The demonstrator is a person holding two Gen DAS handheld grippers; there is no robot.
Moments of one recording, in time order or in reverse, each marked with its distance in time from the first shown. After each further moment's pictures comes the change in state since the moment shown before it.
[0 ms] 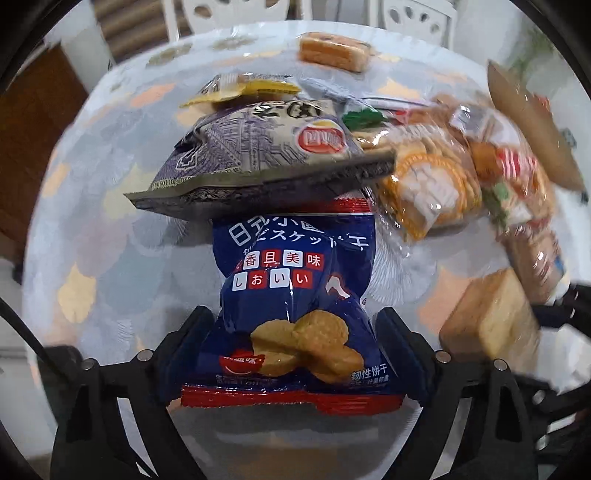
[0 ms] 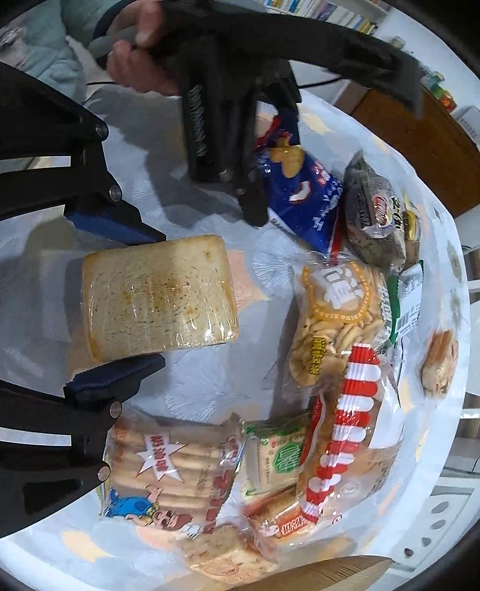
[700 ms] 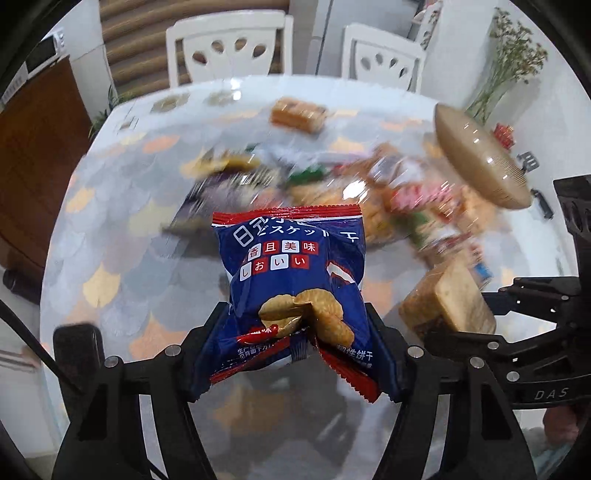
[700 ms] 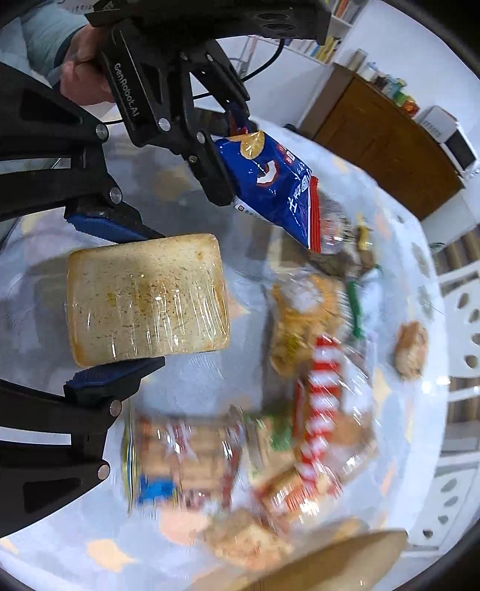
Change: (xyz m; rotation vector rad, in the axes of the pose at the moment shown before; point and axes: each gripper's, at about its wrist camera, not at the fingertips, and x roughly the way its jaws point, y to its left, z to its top) left arm -0.085 -0.021 -0.011 -0.030 -0.170 -0.099; right arm -0.028 0.003 0.014 0.085 -0.102 0.100
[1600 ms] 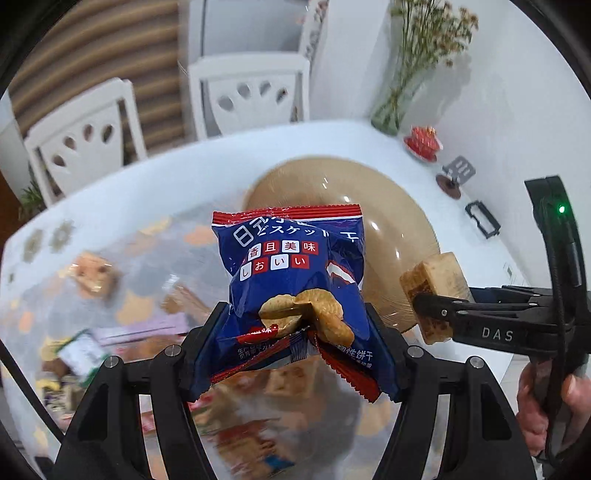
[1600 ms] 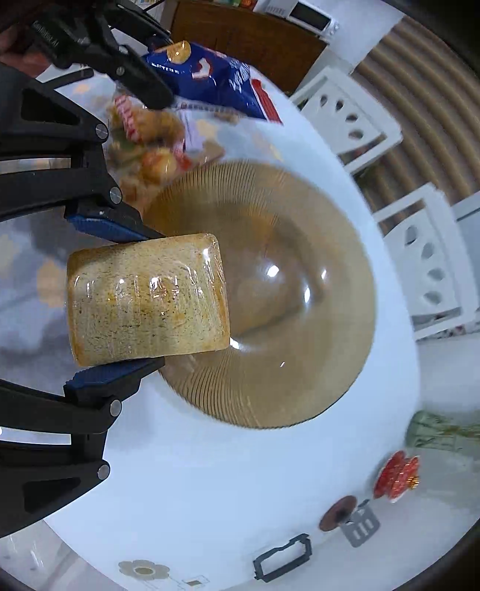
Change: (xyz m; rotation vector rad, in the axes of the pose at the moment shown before) left arm 0.047 -0.243 0.165 0.207 -0.011 -0.168; right arm -0.159 -0.276 0.028 0.485 -0.130 -0.272
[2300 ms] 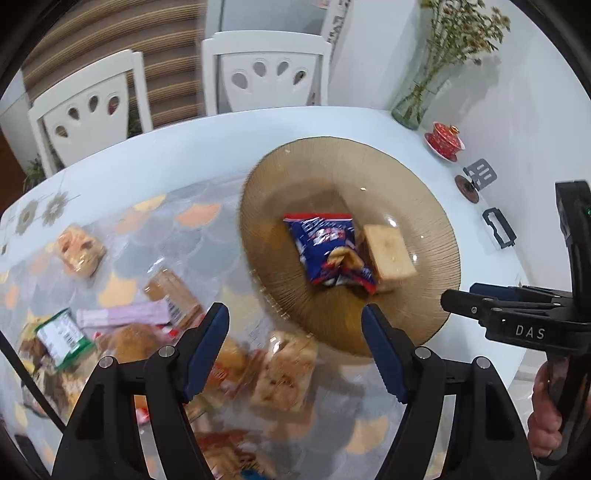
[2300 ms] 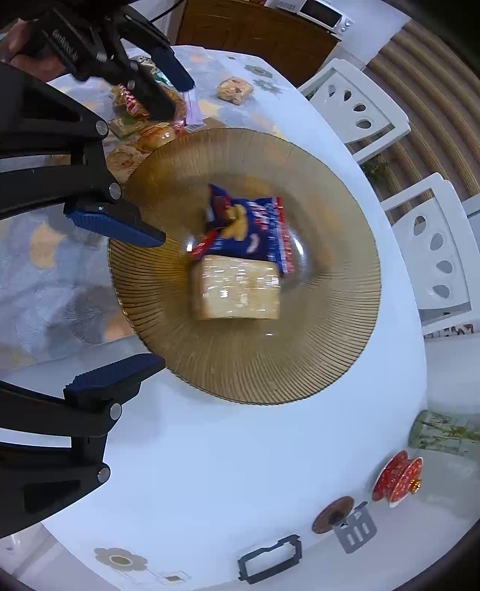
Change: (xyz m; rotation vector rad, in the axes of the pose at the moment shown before) left arm 0.021 0.001 -0.006 -0.095 0.028 0.038; right arm 0.011 -0.026 0.011 -0.037 0.022 -0.011
